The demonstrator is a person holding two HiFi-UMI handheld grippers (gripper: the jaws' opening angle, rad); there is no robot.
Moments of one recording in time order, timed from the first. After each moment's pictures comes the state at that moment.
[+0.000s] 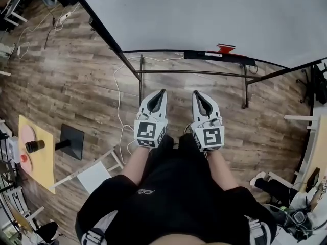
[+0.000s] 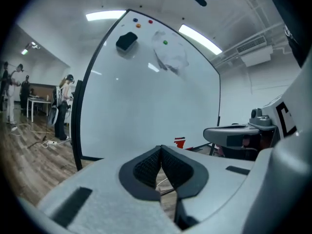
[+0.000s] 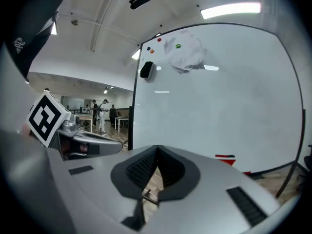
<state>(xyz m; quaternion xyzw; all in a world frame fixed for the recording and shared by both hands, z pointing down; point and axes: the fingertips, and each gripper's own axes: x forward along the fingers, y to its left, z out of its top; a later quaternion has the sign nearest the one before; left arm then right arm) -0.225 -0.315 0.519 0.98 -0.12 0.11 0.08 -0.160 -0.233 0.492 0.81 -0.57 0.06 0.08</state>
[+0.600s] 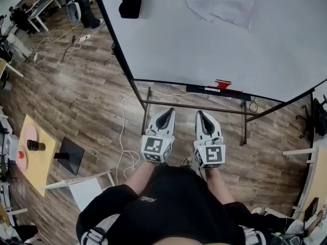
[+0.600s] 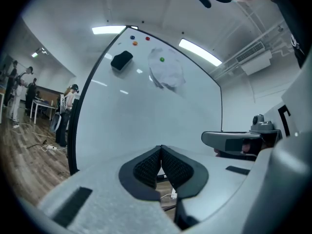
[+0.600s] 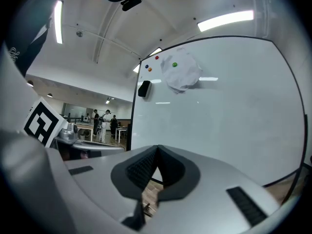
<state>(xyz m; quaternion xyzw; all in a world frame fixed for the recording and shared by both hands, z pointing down) -0.206 -0.290 0.453 0.99 -0.14 0.03 0.08 -0.146 -0.216 0.425 0.81 -0.58 0.01 0.03</state>
